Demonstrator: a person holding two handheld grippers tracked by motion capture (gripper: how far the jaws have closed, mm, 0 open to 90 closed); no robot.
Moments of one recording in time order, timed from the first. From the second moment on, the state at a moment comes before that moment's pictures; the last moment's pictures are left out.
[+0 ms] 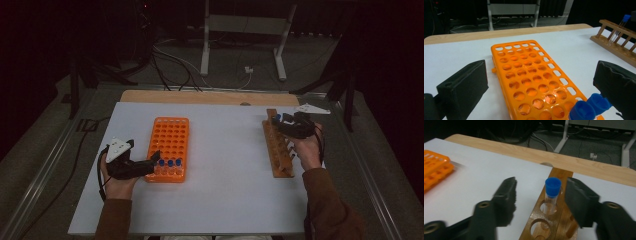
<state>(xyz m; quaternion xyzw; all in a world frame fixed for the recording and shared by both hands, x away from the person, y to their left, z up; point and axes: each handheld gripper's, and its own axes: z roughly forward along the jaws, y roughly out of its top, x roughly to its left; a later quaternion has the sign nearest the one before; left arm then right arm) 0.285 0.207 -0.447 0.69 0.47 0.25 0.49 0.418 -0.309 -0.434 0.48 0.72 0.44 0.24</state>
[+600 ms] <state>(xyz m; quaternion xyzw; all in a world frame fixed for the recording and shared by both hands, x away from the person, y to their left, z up) 0.285 0.208 -0.449 0.69 0.48 0.25 0.49 0.435 -0.309 -0.453 0.50 0.74 0.40 0.23</state>
